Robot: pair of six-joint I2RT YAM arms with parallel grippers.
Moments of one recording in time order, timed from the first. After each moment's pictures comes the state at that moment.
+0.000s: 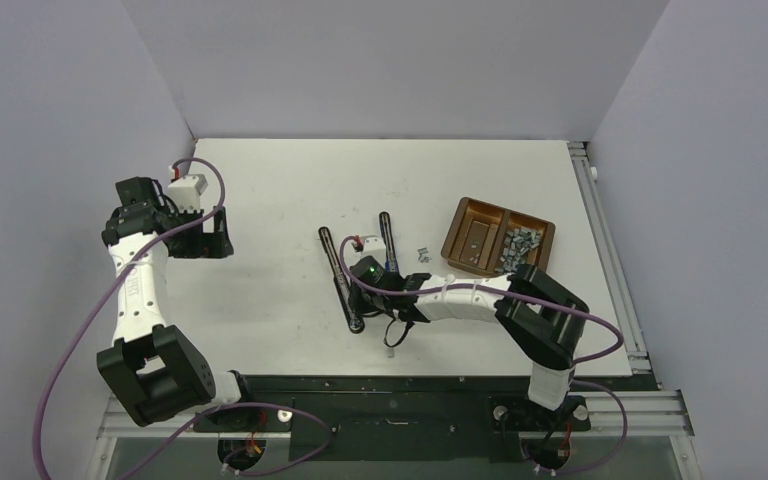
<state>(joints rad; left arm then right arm) 0.39 1.35 1.22 -0.91 0.37 0.33 1.03 1.82 1.05 -0.01 0.18 0.71</state>
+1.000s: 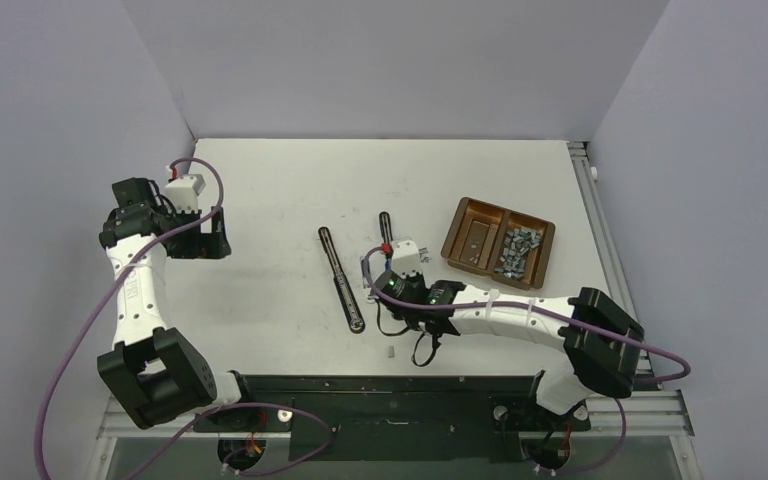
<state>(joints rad) 0.40 1.33 1.22 -0.91 0.37 0.34 1.10 1.53 0.98 -0.39 0.54 0.62</state>
